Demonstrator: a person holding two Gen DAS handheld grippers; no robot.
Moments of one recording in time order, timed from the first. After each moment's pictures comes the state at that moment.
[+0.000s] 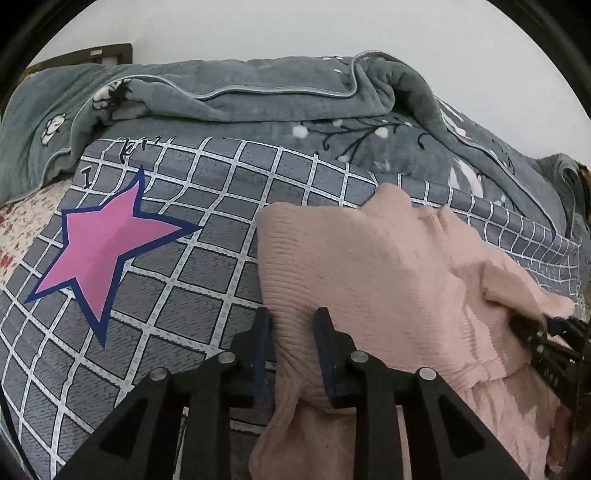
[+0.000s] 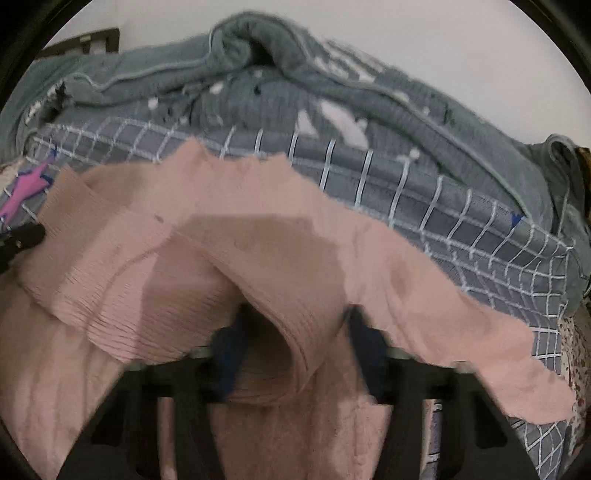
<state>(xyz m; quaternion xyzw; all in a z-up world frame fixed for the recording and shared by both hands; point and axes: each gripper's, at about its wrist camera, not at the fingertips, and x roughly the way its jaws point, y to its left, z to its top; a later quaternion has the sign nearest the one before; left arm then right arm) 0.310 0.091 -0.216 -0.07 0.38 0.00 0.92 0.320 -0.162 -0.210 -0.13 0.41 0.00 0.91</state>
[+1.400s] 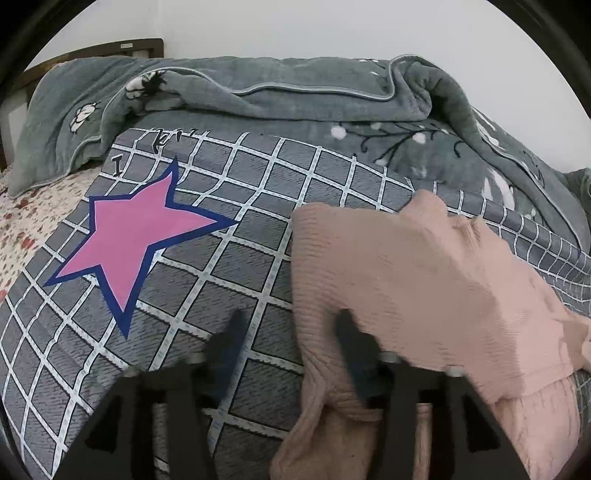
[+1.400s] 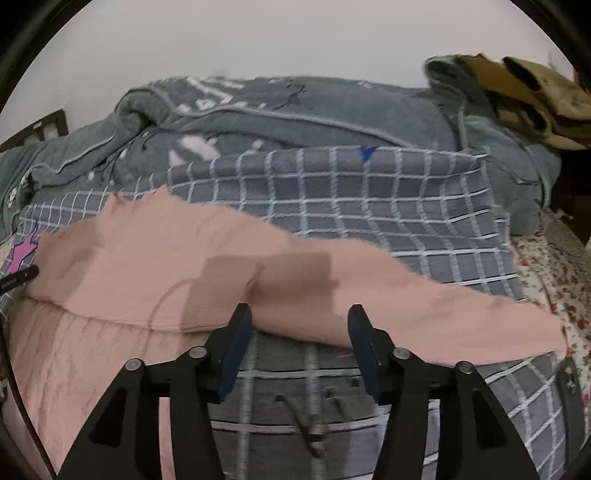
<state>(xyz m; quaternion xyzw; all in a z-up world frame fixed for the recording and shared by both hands) 0.313 0.103 -0.220 -0.09 0.38 0.06 0.92 0.233 -0.331 -0.171 0.00 0.34 -0.06 0.94</state>
